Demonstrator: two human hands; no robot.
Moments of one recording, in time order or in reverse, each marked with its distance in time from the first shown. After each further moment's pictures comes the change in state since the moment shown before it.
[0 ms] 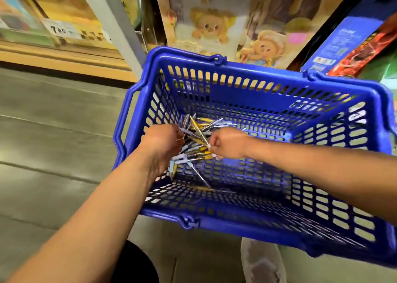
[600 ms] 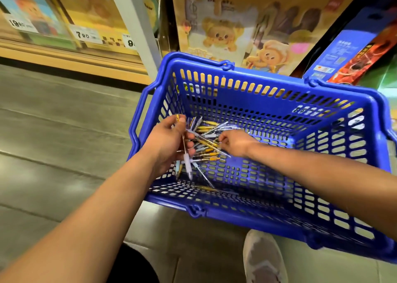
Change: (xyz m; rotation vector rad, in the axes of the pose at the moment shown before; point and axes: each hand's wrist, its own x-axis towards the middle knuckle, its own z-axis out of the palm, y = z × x) left_hand -0.011 -0.010 -0.018 -0.024 -0.203 0.190; right_hand 0.011 0.020 0.010 0.024 0.096 0.137
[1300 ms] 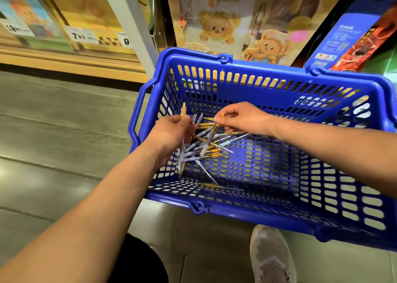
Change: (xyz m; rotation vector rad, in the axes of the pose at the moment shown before) left_hand 0.013 0.002 0.002 0.253 0.026 0.049; right_hand -0.026 -0.011 -0.057 0.528 0.005 -0.226
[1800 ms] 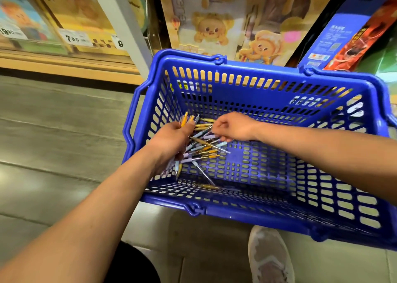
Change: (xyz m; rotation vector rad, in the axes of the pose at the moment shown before) left_hand -0.001 -0.009 0.000 0.242 -0.088 -0.026; right_hand 0.020 0.028 0.015 -0.207 -0.096 0.115
